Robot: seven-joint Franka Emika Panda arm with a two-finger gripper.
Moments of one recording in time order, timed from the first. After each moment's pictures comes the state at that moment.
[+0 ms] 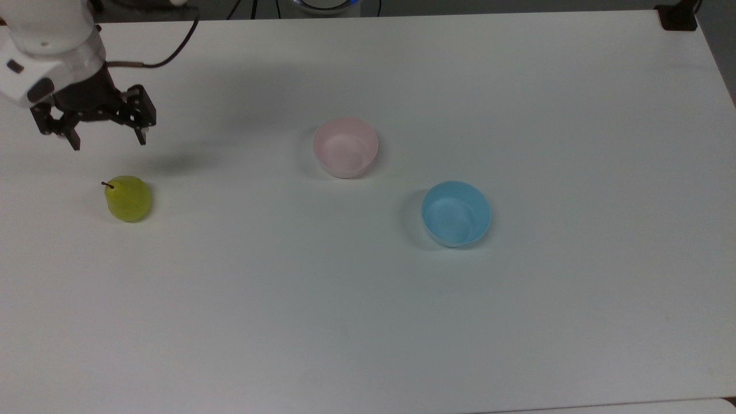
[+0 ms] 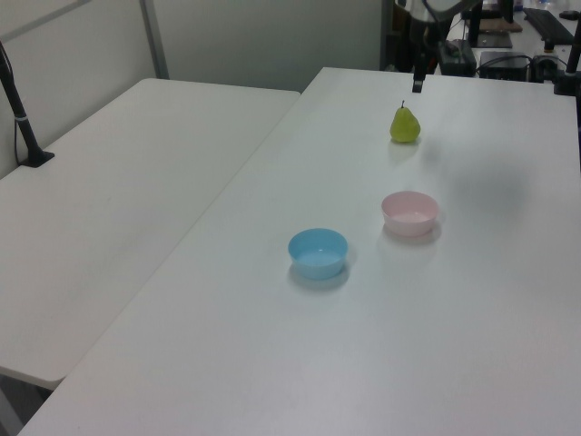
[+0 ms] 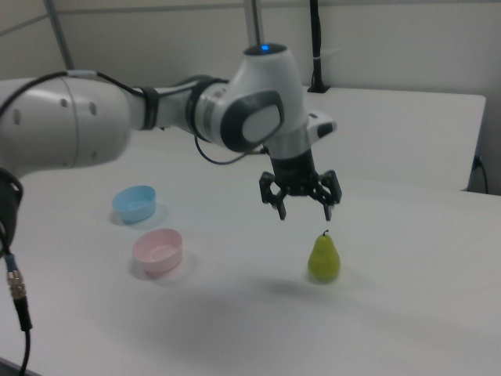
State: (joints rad) arm -0.34 0.39 -0.04 -1.52 -0.05 2.04 -0.57
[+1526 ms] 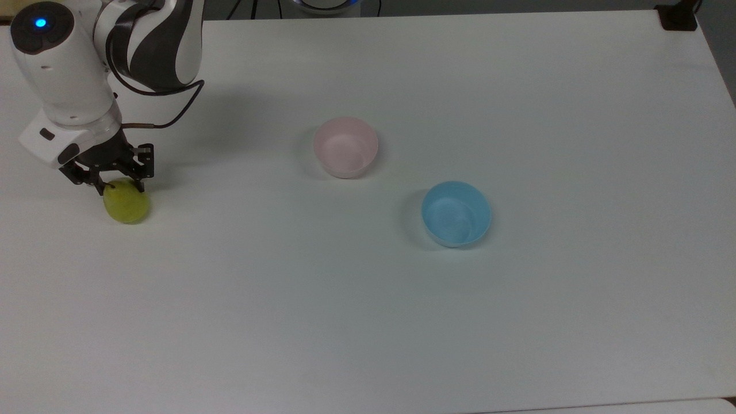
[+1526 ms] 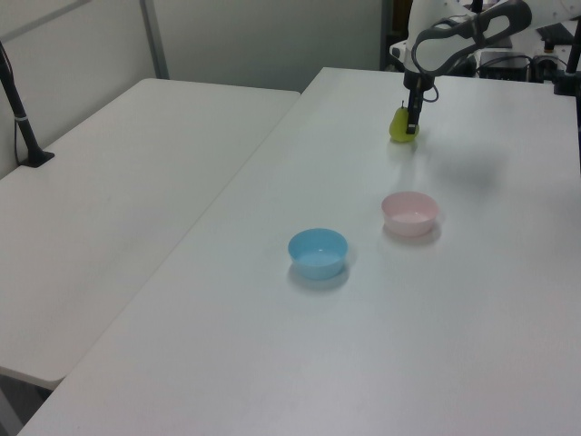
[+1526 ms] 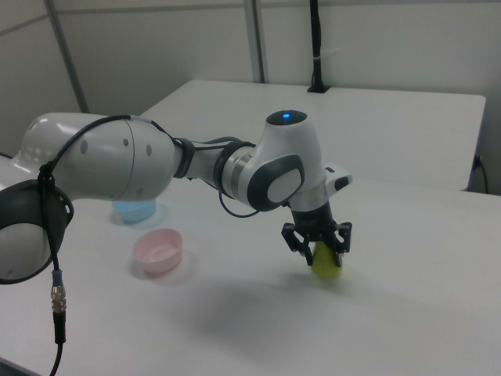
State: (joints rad) arm -0.37 0.54 -0.03 -1.58 -0.08 2.27 -0.58
